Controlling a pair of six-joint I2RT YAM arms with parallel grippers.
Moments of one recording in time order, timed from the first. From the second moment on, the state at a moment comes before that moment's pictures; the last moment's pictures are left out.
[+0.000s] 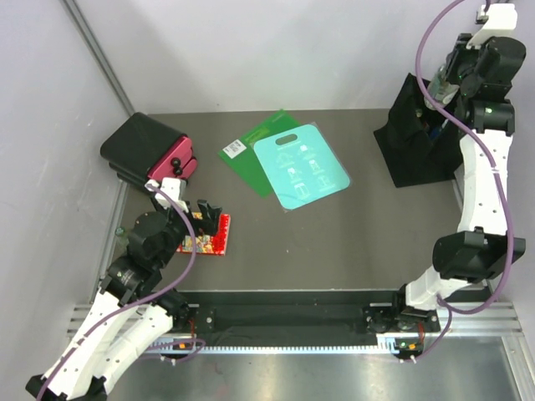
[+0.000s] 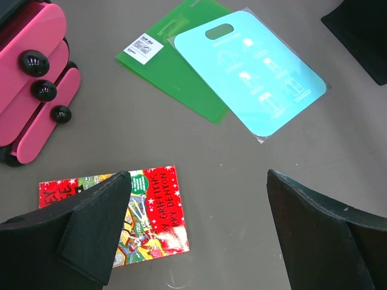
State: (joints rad) left arm -0.52 0.50 0.73 -0.45 -0.19 -0.23; right arm -0.15 1.60 1.93 -0.36 0.01 -0.07
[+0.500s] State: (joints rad) left arm -0.52 0.52 0.73 -0.45 -0.19 -0.23; right arm -0.16 1.67 1.86 -0.17 -0.03 -0.10
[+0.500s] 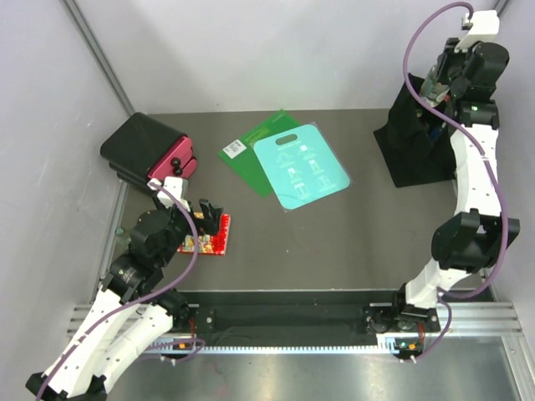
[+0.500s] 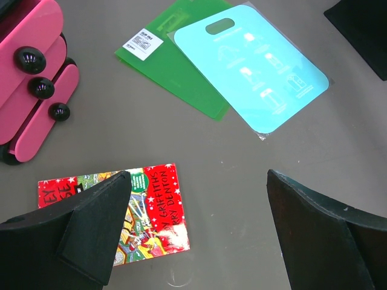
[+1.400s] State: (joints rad) left arm -0.52 0.55 0.73 -0.45 -0.19 -0.21; right arm -0.17 1.85 1.74 0.11 -0.10 -0.09
